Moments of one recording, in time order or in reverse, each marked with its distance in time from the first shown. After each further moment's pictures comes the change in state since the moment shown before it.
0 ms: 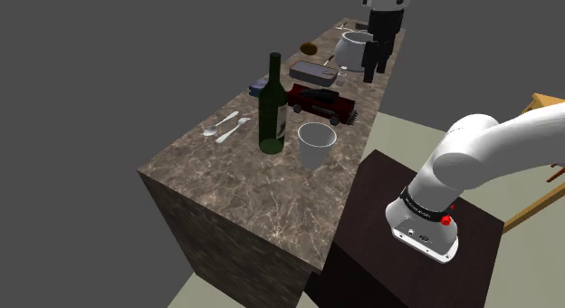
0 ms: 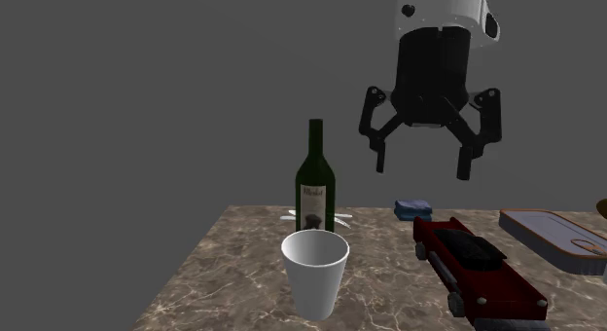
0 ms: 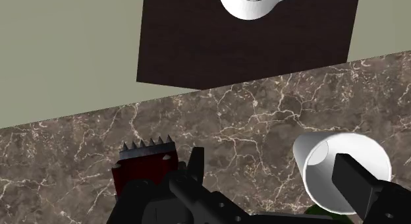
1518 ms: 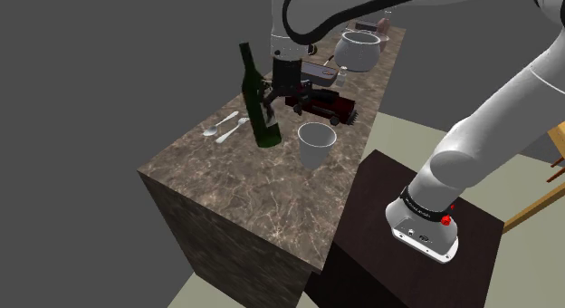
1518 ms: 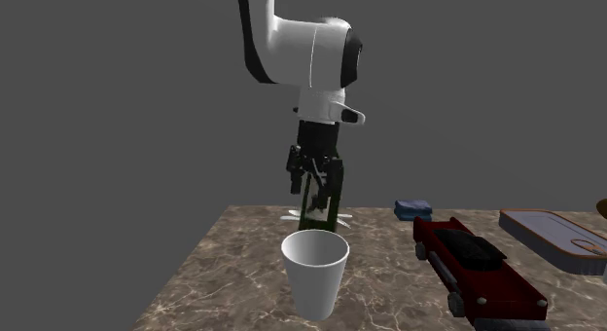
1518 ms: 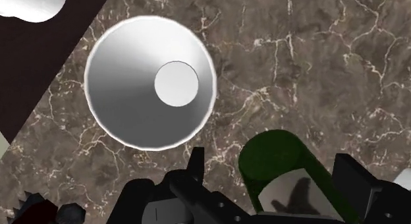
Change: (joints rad) arm -0.056 0.531 0.401 0.139 0.232 0.484 0.951
